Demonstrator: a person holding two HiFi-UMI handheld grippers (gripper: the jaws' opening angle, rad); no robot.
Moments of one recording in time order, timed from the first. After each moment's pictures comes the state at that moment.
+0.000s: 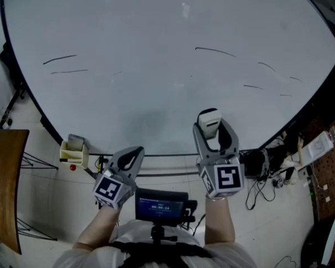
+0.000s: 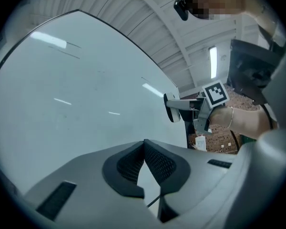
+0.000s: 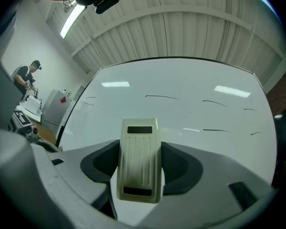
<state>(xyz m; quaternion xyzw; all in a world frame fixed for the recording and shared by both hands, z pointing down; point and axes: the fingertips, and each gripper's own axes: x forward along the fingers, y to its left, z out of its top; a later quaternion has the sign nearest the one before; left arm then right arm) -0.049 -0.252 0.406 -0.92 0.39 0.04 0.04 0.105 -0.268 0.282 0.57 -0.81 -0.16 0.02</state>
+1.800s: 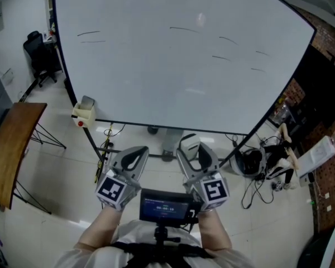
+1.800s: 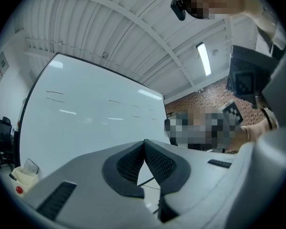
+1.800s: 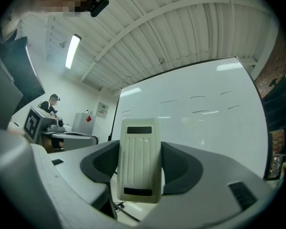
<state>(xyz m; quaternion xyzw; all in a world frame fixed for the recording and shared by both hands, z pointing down) 0.037 -0.017 0.384 -0.90 0.43 0.05 0.09 0.150 -0.031 0.366 0.46 -0.89 -0.07 -0.03</state>
